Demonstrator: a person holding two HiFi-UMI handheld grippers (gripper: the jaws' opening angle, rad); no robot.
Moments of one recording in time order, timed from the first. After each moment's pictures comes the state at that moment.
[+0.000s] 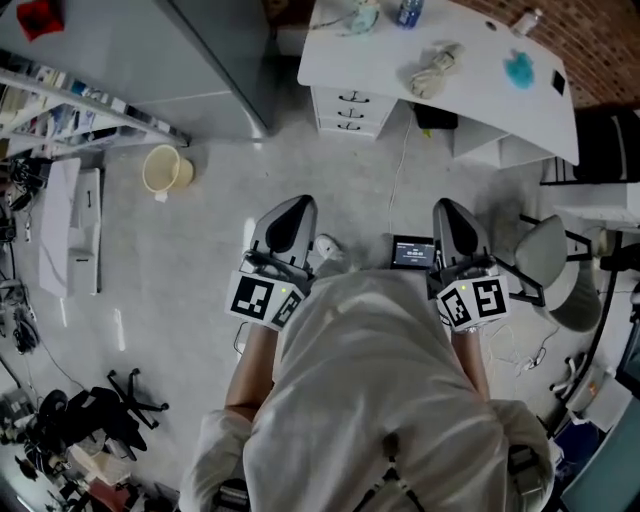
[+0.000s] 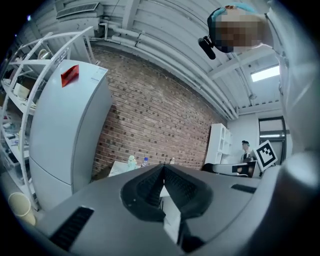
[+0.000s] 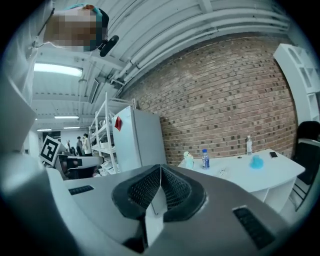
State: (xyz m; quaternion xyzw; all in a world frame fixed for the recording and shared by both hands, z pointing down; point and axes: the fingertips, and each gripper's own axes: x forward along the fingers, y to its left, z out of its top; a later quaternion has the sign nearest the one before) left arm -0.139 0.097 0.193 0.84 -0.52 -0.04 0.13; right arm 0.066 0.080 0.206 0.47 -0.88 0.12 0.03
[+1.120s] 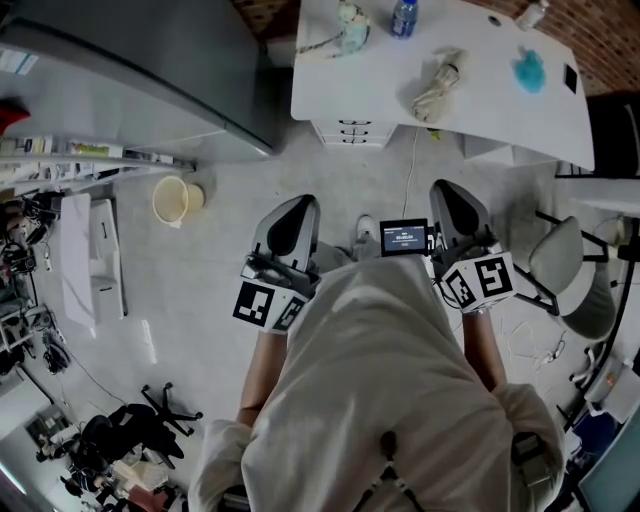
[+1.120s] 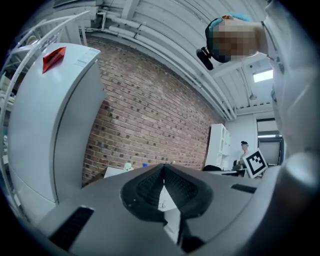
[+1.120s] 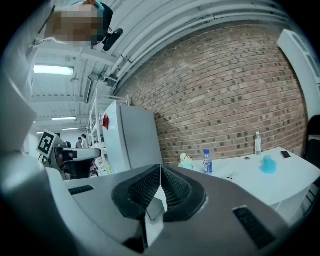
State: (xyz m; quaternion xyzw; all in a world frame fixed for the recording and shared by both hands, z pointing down) left arm -0.129 -0.059 0.181 0.86 -0.49 -0.04 0.12; right arm 0.060 -0.083 0.224 0.46 -0.88 0.13 0.04
